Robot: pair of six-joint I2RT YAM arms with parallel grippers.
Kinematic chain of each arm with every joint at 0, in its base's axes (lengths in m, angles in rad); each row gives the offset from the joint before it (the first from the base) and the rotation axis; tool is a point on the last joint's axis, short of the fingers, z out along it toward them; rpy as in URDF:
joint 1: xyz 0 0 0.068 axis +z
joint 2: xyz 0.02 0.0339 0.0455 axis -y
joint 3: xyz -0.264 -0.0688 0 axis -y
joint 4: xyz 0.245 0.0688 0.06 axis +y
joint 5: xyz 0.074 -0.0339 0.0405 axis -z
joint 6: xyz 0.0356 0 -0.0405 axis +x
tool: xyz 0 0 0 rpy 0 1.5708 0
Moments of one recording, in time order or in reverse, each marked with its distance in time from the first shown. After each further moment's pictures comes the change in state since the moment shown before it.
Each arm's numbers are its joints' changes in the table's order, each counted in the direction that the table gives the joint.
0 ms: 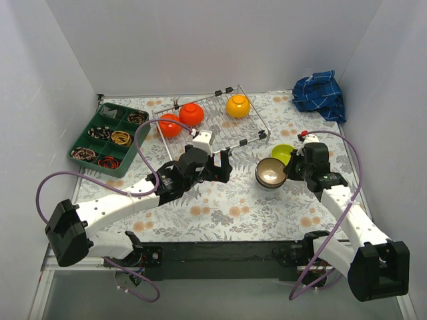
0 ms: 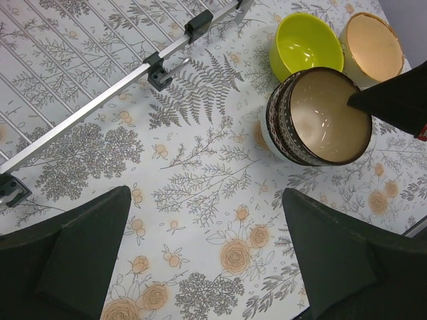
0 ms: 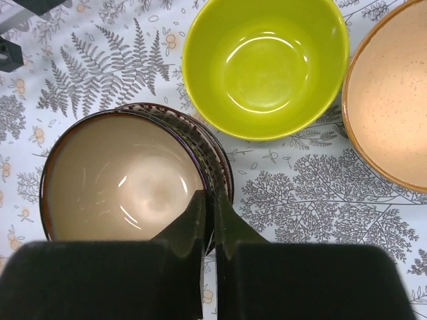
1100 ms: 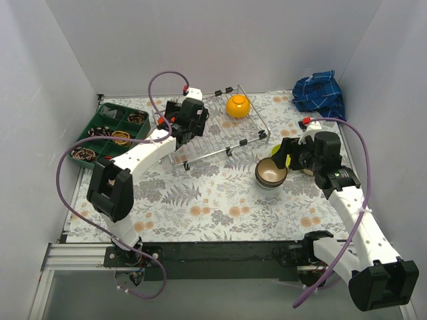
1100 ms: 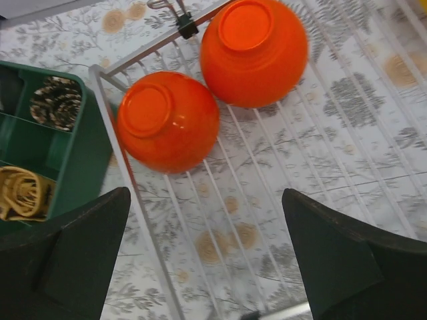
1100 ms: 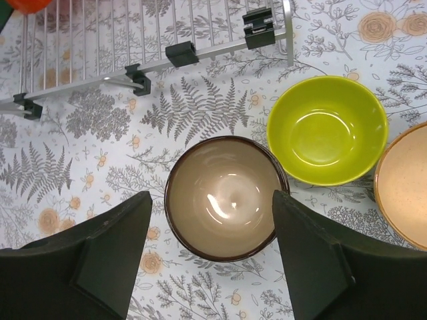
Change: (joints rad) left arm 0.370 -0.466 0.504 0.210 -0.270 0.381; right arm 0.000 0.077 0.180 0.082 -0.191 -0.064
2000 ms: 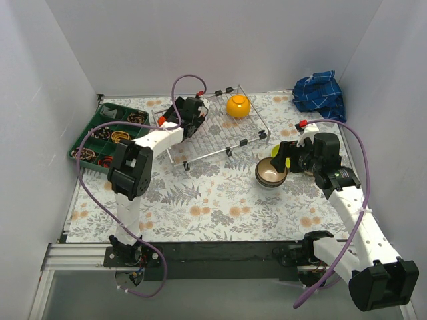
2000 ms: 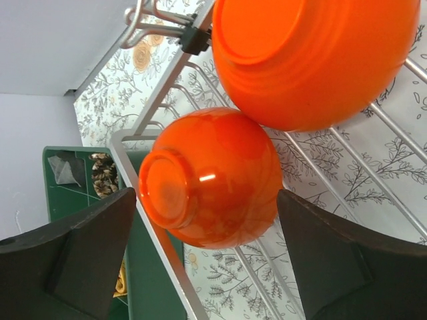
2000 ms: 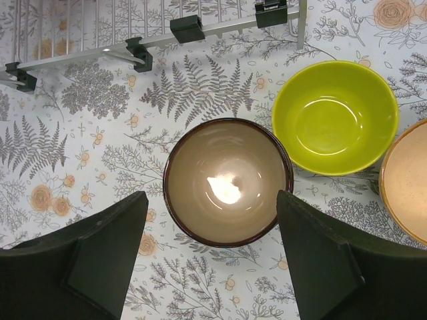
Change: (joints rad) left arm 0.108 -0.322 0.135 -0.133 -0.027 0.604; right arm 0.000 0.001 0.000 0.056 -0.043 -0.068
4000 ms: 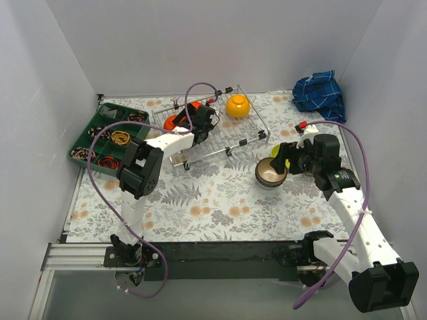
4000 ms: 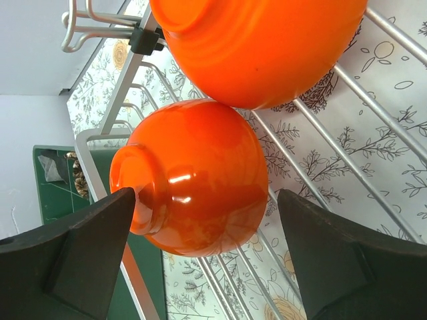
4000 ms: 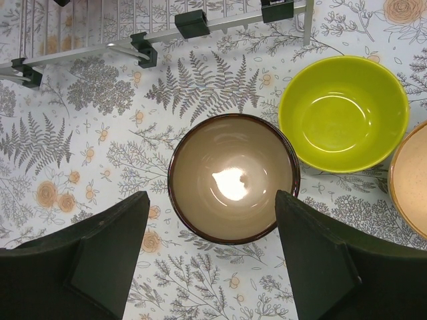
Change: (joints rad) left arm -0.079 -0.071 0.000 -0.013 -0.090 -0.031; right arm 0.000 0.011 -0.014 0.000 -0.017 0.008
